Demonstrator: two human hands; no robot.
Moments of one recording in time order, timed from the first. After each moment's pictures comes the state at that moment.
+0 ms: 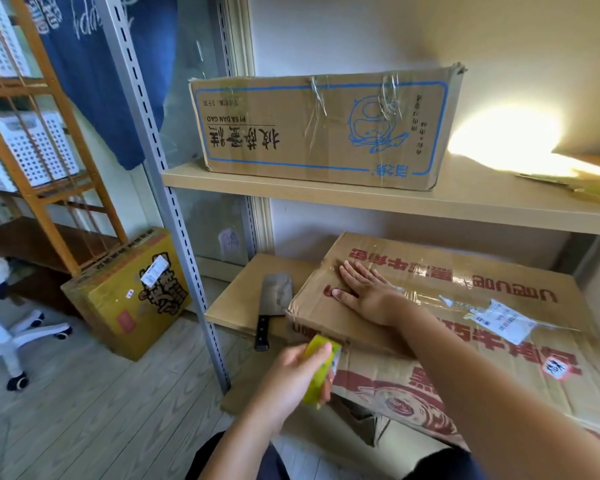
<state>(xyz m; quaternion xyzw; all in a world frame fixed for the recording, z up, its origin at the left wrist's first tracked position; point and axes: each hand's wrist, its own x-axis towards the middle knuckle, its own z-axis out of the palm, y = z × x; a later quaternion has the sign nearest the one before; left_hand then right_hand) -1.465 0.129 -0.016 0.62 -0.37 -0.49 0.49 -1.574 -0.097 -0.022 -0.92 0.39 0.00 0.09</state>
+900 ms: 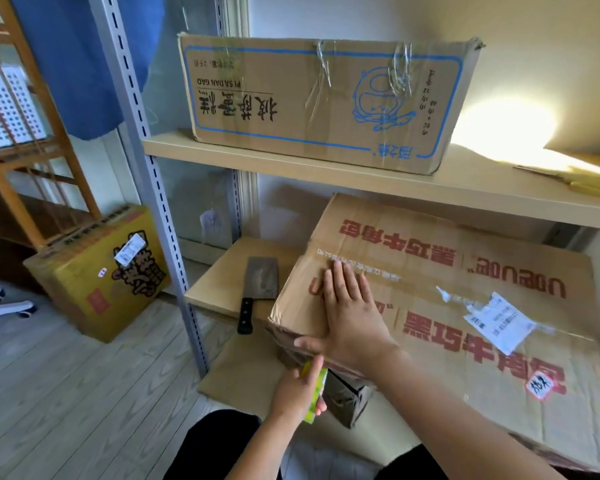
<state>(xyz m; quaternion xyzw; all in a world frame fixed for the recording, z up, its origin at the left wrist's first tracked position) -1.483 0.089 -0.135 0.73 -0.28 -0.46 0.42 -1.574 0.007 -0.027 -0.91 0.41 -0.04 -0.06</state>
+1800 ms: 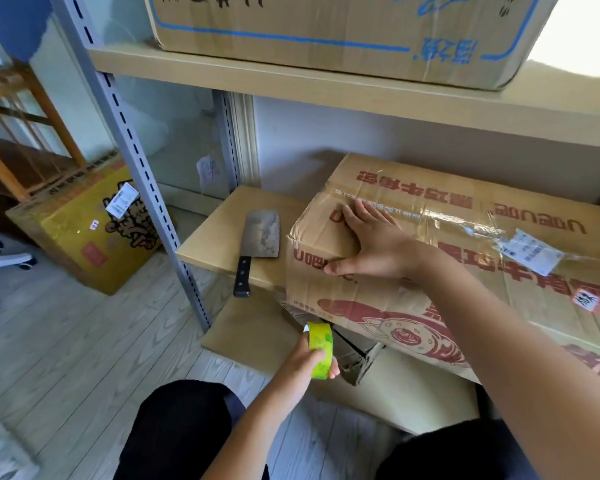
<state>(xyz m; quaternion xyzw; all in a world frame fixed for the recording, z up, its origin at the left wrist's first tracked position) -1.467 0.072 -0.197 0.55 -0.39 -0.55 0.49 -1.574 -0.093 -0.013 -0.92 0.38 0.02 0.11</state>
